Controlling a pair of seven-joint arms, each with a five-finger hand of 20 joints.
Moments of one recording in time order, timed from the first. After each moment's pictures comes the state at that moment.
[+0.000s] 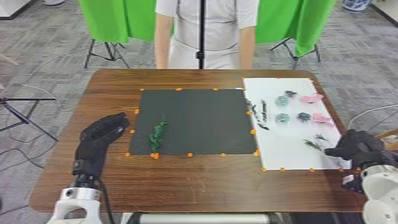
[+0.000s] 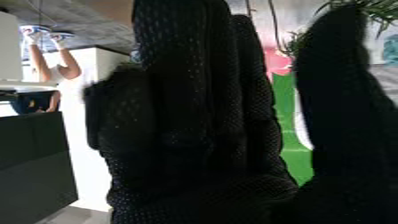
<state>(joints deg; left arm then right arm) 124.3 -72.6 -93.7 -118.7 64.7 4.5 16.0 -118.9 -64.0 108.1 -114.6 -144.9 -11.9 14.4</state>
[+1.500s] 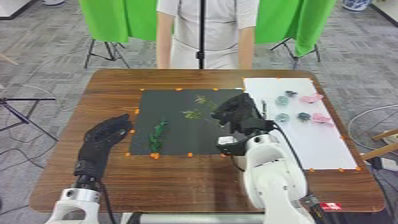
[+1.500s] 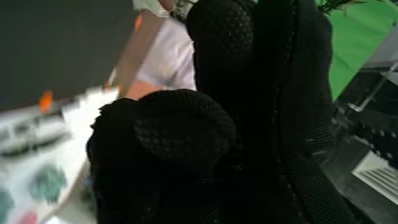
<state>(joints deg) 125.3 -71.7 -94.2 -119.5 65.1 2.9 13.5 -101.7 -91.7 74.7 -117.0 -126.7 -2.4 21.3</state>
